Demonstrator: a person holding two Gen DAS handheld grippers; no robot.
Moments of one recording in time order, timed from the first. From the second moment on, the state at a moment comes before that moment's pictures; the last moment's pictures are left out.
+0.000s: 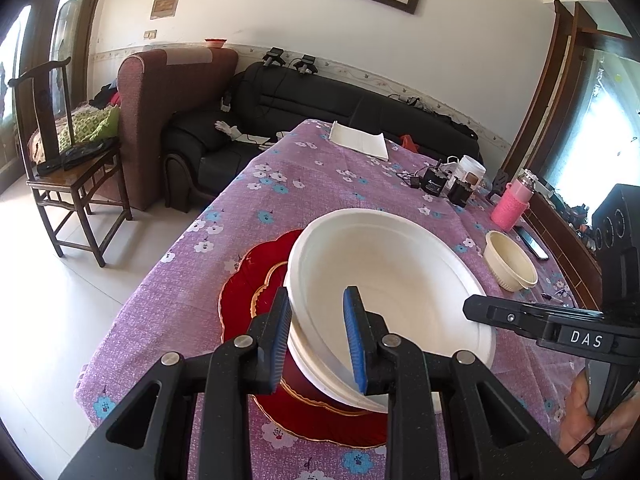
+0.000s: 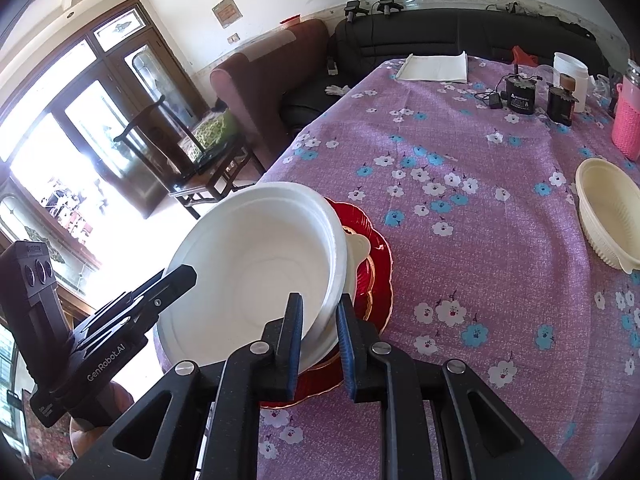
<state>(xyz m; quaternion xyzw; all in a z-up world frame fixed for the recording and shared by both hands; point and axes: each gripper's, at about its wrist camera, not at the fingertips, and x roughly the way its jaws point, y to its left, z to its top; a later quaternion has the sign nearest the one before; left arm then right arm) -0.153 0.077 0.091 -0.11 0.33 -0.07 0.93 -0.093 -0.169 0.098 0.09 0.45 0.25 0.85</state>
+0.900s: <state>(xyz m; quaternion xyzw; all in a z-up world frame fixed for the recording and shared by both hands) -0.158 0.078 0.098 -0.12 0.32 -0.07 0.94 -0.097 -0.175 0.106 0.09 0.44 0.25 0.86</state>
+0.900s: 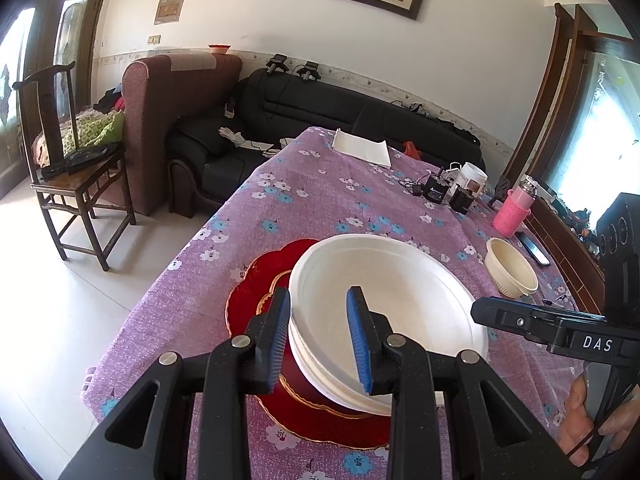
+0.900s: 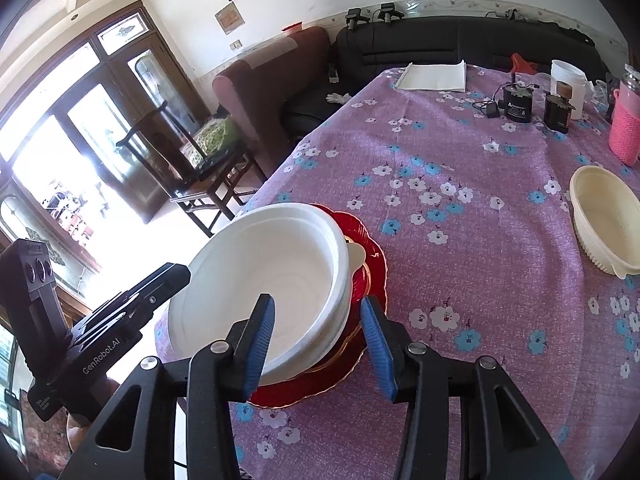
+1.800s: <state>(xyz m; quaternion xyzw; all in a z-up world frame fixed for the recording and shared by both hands) -0.182 -0.028 0.127 -0.05 0.30 -0.16 0.94 -0.110 -0.297 0.106 0.20 0.41 0.17 0.88</state>
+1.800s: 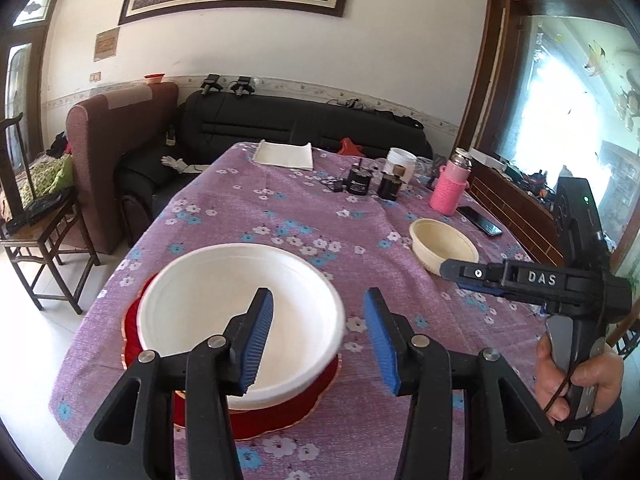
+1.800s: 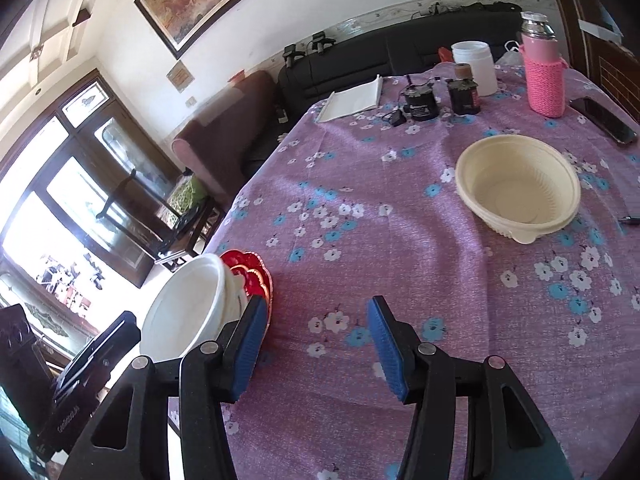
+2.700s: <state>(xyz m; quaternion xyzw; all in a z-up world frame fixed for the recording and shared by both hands) -0.154 -0.152 0.016 0.03 0.43 -0.27 0.86 0.005 -0.384 0.052 0.22 0.49 0.08 0.84</state>
